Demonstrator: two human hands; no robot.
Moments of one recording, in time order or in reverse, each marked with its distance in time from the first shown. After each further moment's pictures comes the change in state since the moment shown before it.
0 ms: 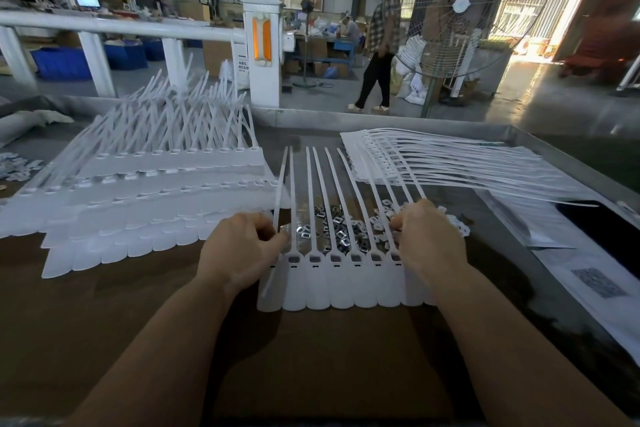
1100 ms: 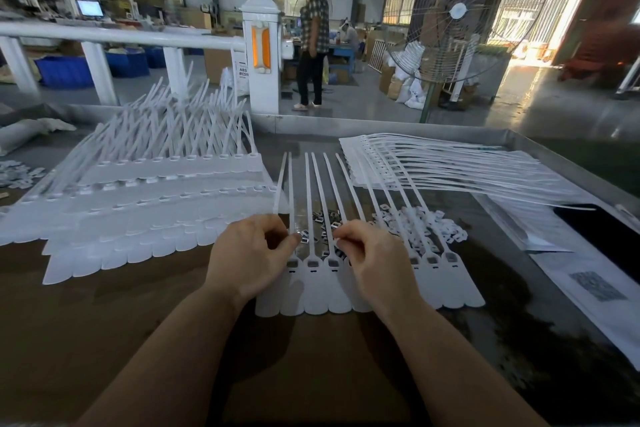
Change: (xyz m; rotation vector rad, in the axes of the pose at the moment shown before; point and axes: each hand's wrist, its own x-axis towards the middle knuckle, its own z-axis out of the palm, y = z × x) left_hand -0.006 0.010 0.003 -0.019 0.035 0.156; right_hand -0.036 -0.038 0.015 0.658 0.208 -0.334
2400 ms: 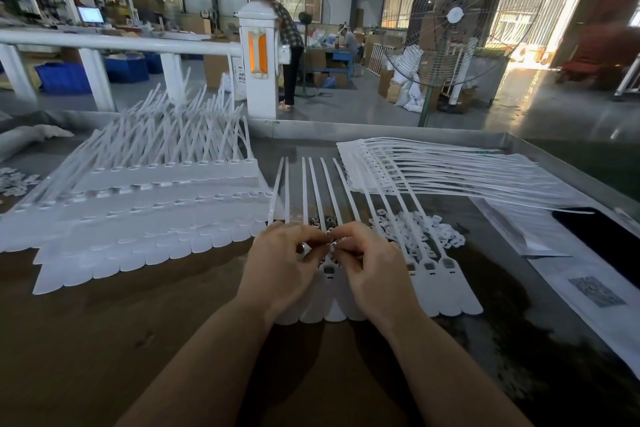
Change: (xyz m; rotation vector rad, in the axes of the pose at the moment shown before) left_hand -0.002 0.029 0.027 -0.037 0.039 0.152; right_hand -0.006 0.004 -0.001 0.163 -0.024 0.026
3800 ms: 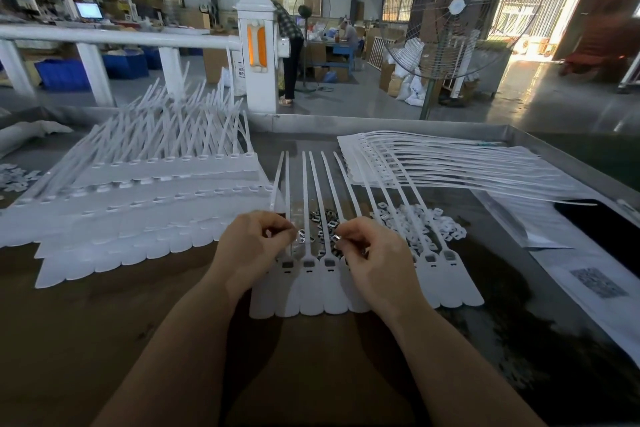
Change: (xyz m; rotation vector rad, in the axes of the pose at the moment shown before) left_hand 0.009 -0.029 -0.020 -0.202 -0.098 -0.346; right_hand 0.000 0.004 0.001 -0.062 0.065 0.025
